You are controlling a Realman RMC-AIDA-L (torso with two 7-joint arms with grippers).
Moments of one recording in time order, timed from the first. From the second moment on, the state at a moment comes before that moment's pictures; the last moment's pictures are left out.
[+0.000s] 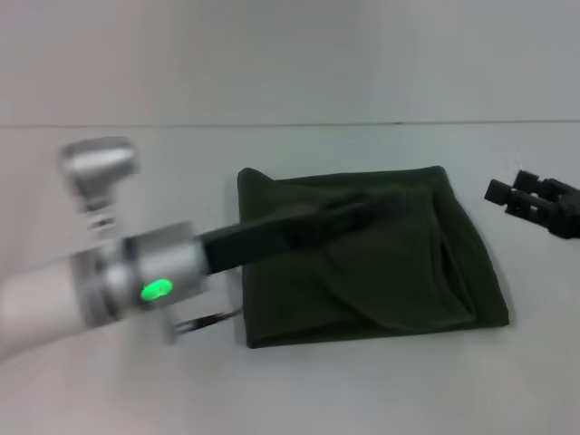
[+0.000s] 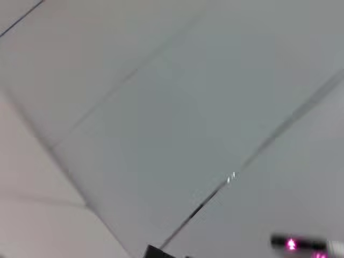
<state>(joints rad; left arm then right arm) -0.68 -2.17 0.76 0.30 1.63 1.49 -1.59 0.43 2.05 -0.60 -0.63 -1.76 -1.41 1.58</state>
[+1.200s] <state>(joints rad) -0.30 -2.16 0.66 0.72 1.97 1.71 -0.99 0.92 1.96 -0.71 -0.76 -2.65 -1.51 2.73</state>
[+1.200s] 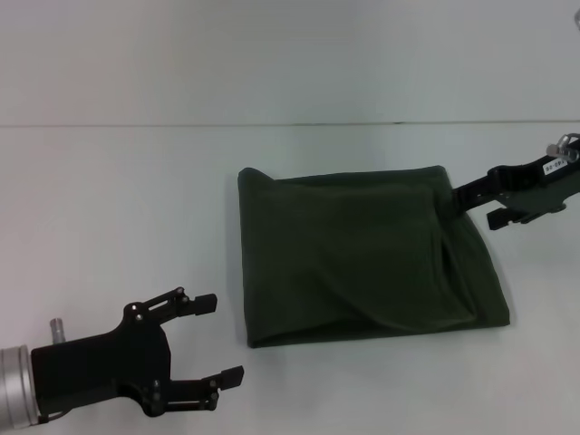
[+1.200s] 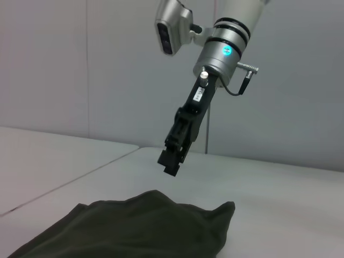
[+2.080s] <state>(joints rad) -0.31 -2.16 0.64 0.72 1.96 1.69 -0.93 0.86 1.93 -0.63 -0.51 -2.42 -1.36 2.74</state>
